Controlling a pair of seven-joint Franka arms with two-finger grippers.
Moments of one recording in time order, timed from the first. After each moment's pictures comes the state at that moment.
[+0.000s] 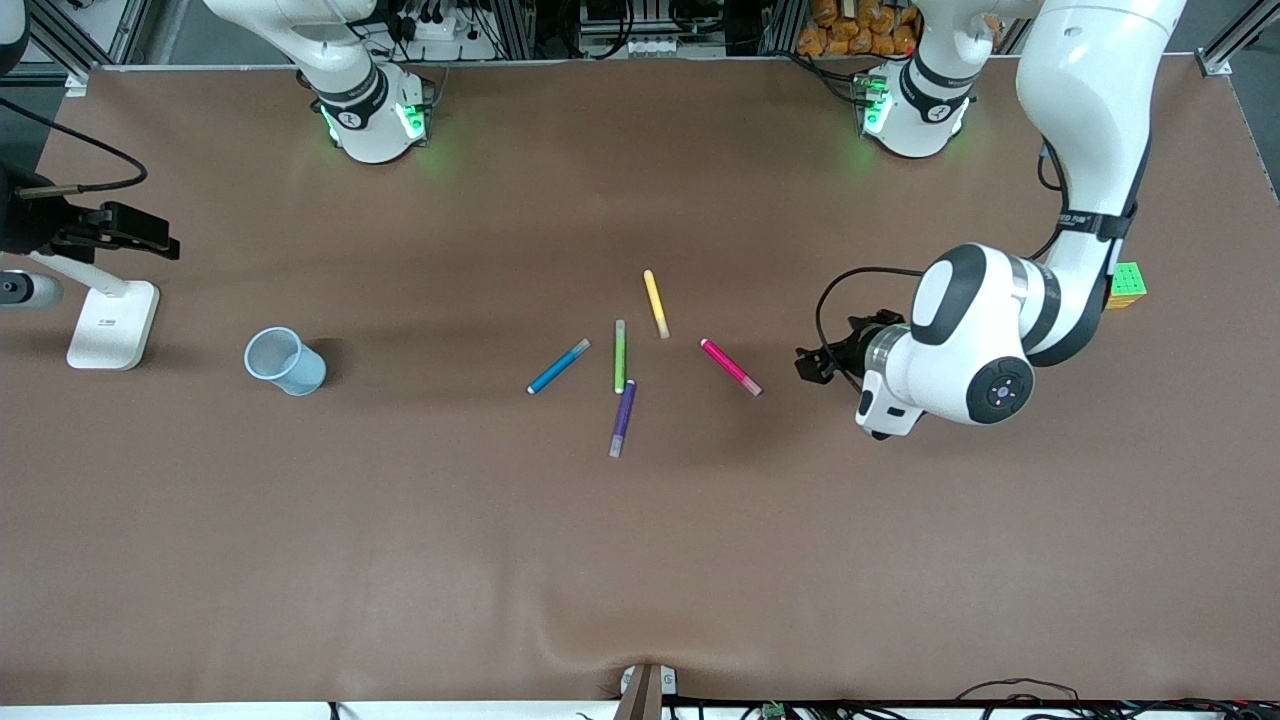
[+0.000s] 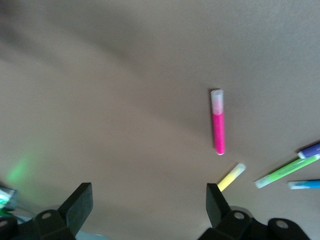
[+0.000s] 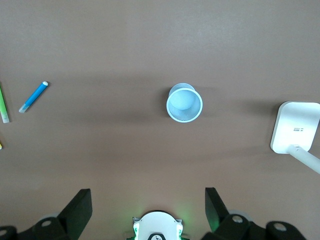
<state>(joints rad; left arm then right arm) -0.13 0.53 -0.23 -1.63 -0.28 1.74 -0.81 0.01 0.09 -0.04 -1.45 0.02 1.32 -0.05</state>
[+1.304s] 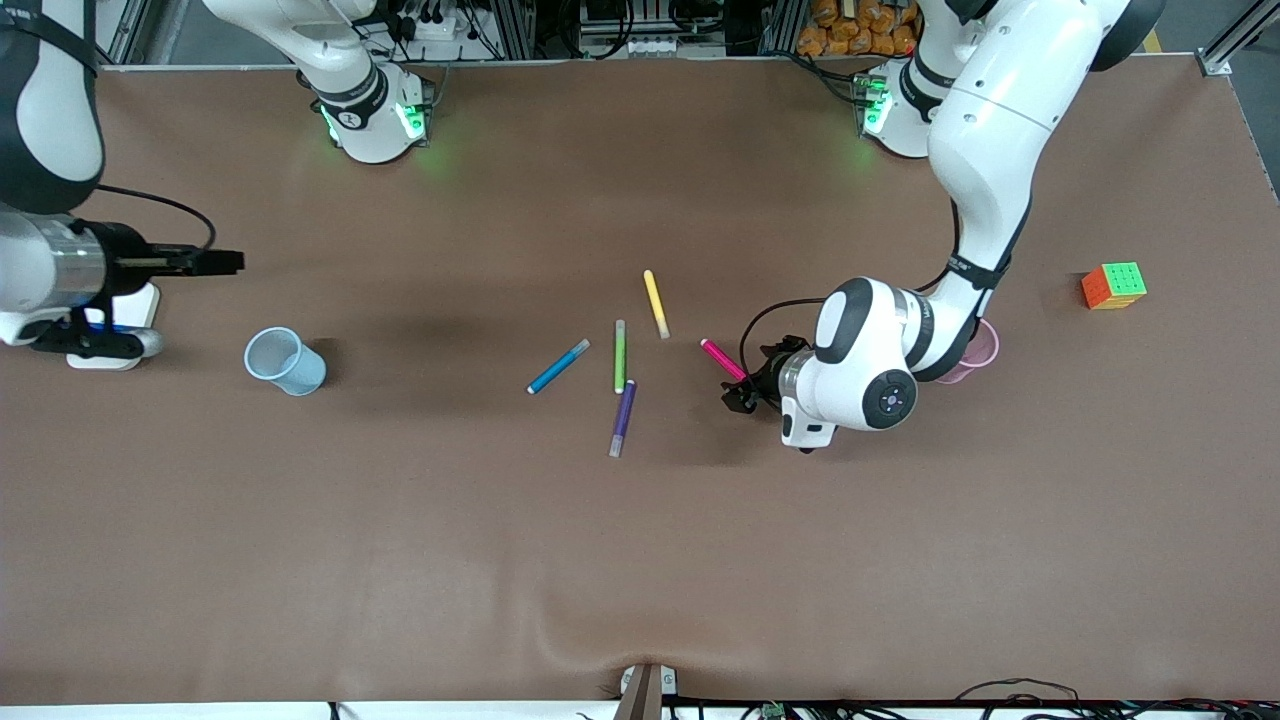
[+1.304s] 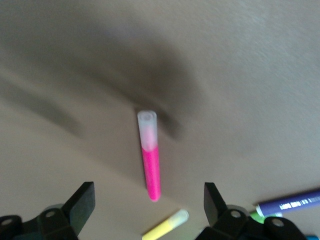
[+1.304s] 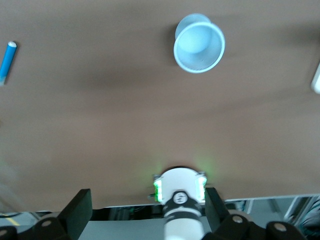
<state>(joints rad) -0.26 0.72 -0.23 -1.63 -0.37 2.07 -0.98 0.05 0.21 -0.08 -1.53 0.10 1.21 0.13</state>
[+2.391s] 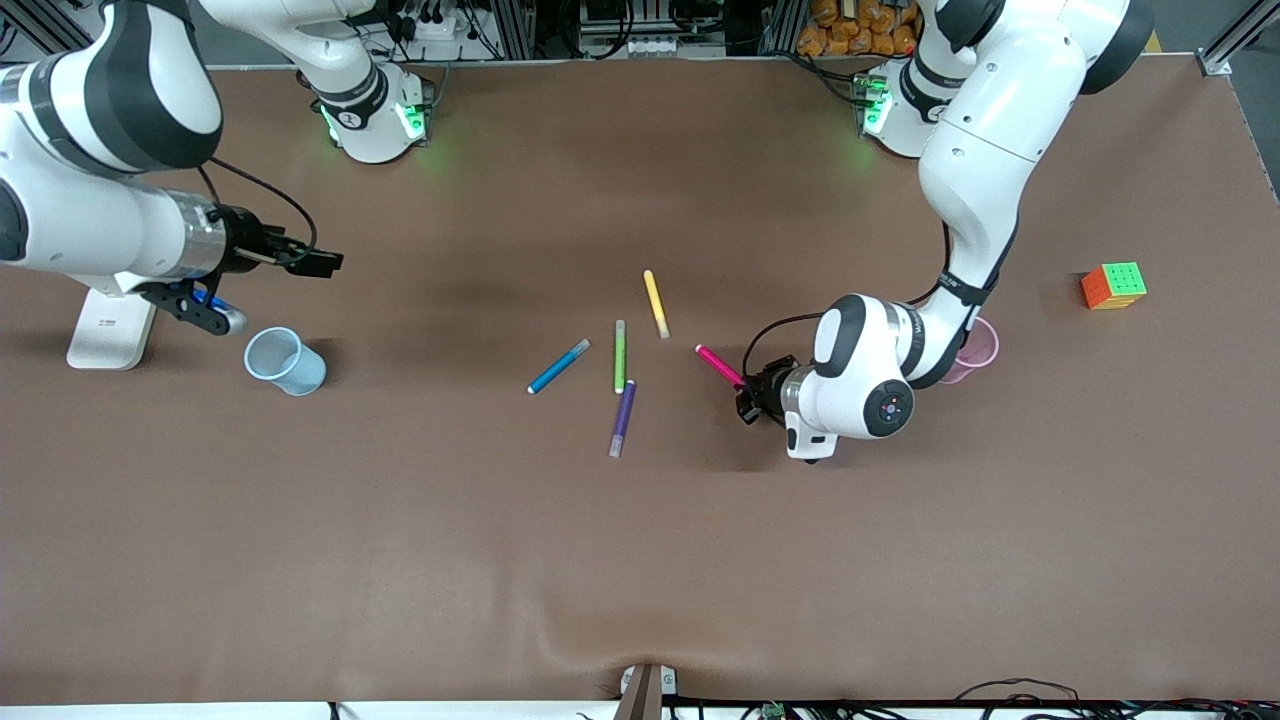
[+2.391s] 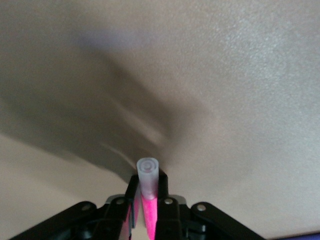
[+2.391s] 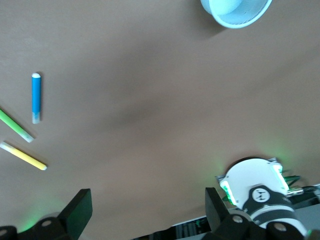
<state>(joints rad) -0.25 0.78 -0.22 -1.63 -0.38 2.17 -0.99 0.15 0.00 -0.07 -1.93 0.24 1.52 0.53</state>
